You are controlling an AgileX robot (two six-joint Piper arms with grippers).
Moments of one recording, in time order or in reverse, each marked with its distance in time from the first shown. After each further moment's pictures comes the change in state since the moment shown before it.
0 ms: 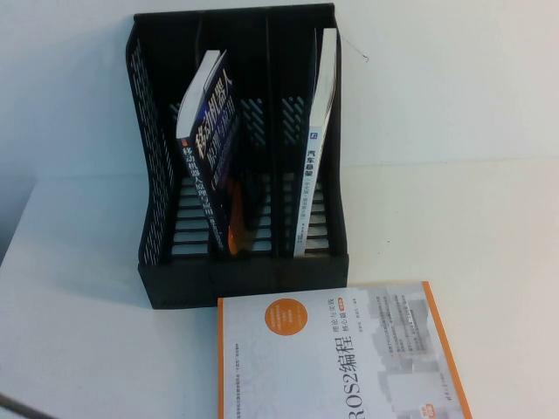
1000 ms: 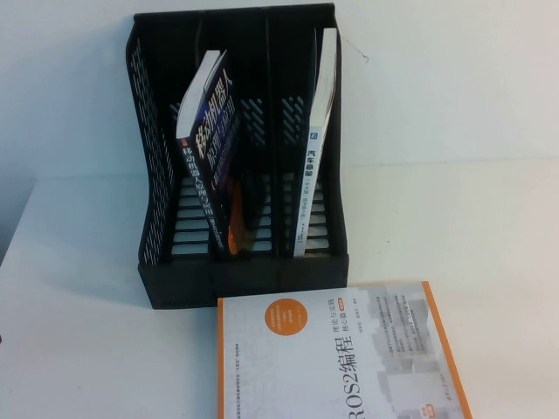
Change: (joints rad) right arm 0.000 -0.039 0.367 0.018 0.152 0.106; left arm 0.000 -0.170 0.217 -0.057 0.010 -0.035
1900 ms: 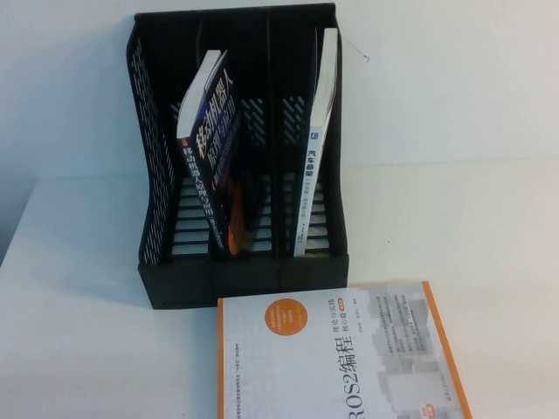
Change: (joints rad) right arm 0.000 -0.005 0.000 0.006 0.003 0.005; left arm 0.170 -0.336 0.351 -0.033 0.086 0.000
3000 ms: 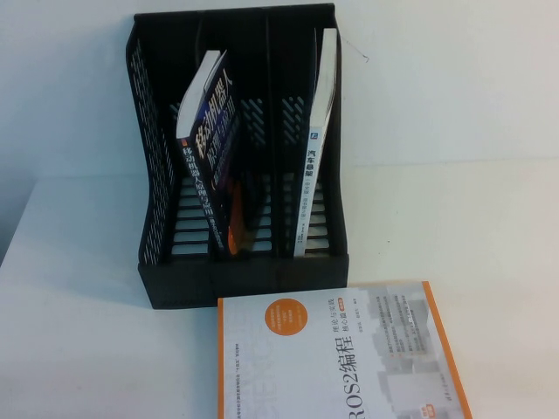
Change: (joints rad) right arm 0.000 0.000 0.000 0.002 0.002 0.000; left arm 0.074 -0.002 0.004 0.024 -0.018 0.060
